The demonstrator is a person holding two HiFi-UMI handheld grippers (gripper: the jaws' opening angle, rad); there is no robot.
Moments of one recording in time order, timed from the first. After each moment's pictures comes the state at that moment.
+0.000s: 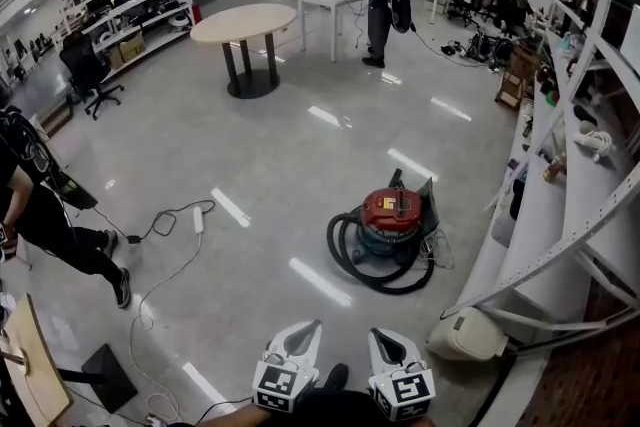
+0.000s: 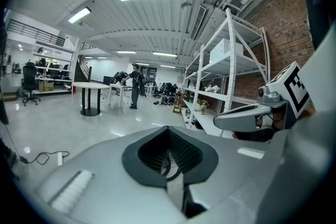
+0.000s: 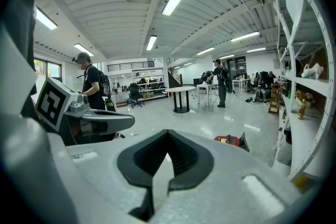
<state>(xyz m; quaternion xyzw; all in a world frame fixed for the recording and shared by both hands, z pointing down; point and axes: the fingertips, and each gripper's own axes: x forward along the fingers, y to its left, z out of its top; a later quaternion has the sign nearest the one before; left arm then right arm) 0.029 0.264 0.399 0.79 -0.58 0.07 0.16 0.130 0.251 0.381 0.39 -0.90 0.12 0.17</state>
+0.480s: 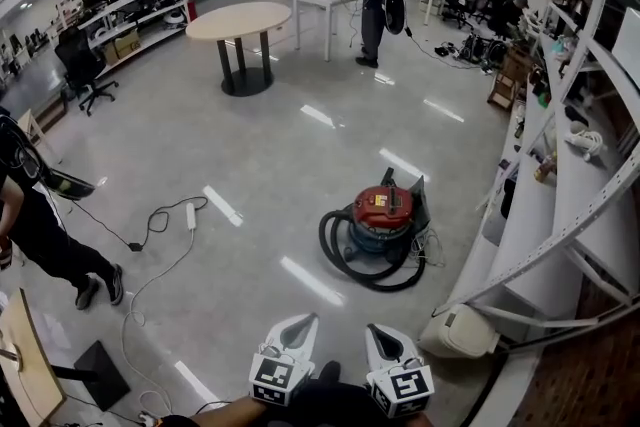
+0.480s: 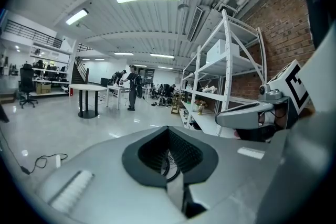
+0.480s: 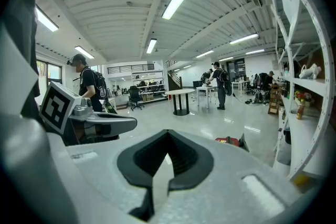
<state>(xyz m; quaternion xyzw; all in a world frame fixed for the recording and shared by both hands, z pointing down) 0.038 0.265 0.395 0.80 -0.58 0.06 0.15 0.140 0.261 0.380 0.38 -0.90 0.12 0.15</state>
